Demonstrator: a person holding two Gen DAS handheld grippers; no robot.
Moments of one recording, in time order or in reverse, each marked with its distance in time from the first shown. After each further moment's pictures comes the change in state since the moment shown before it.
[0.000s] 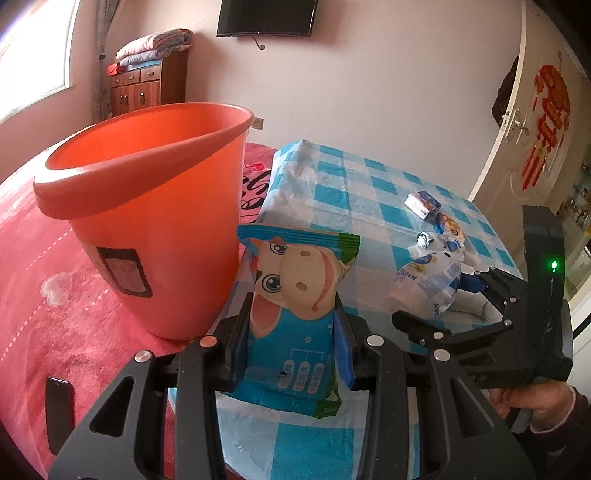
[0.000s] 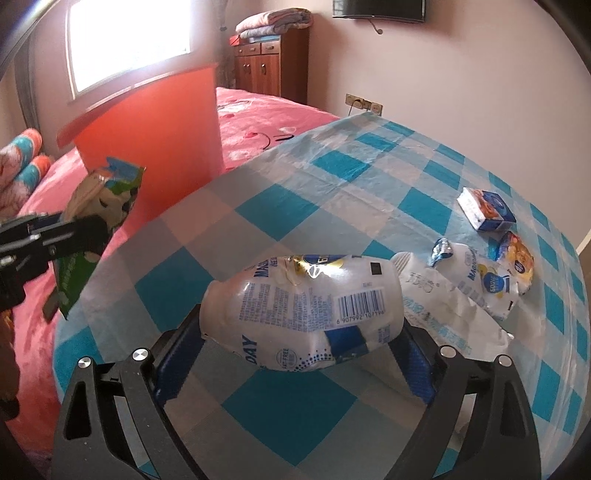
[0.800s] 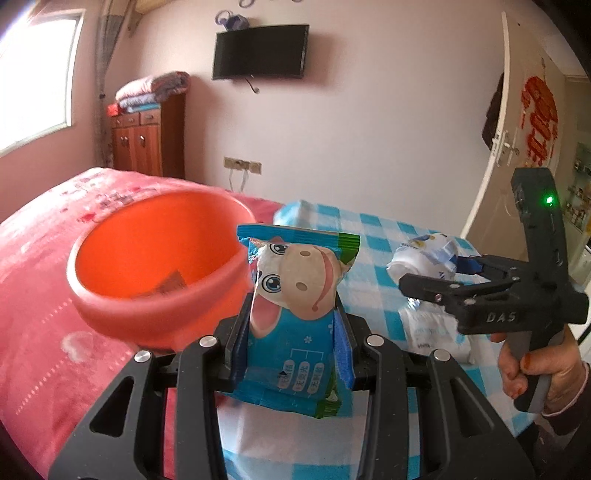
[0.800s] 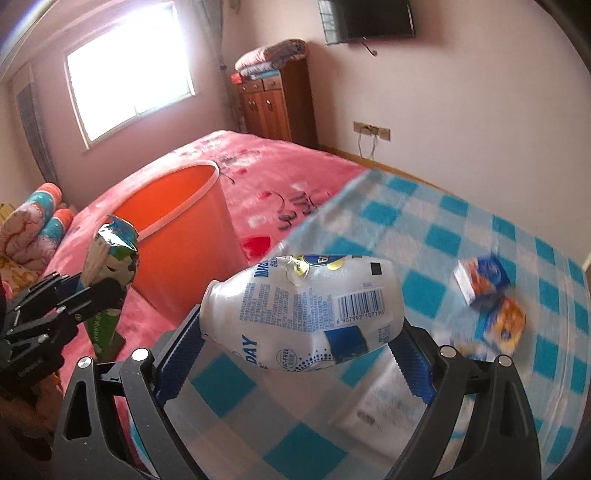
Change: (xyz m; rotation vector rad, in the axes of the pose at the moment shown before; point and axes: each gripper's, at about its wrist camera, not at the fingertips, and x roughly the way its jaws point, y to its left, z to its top) left arm -0.046 0.002 0.062 0.048 -0.161 0.028; right arm -0.048 -0.013 0.098 0.066 -0.115 0.134
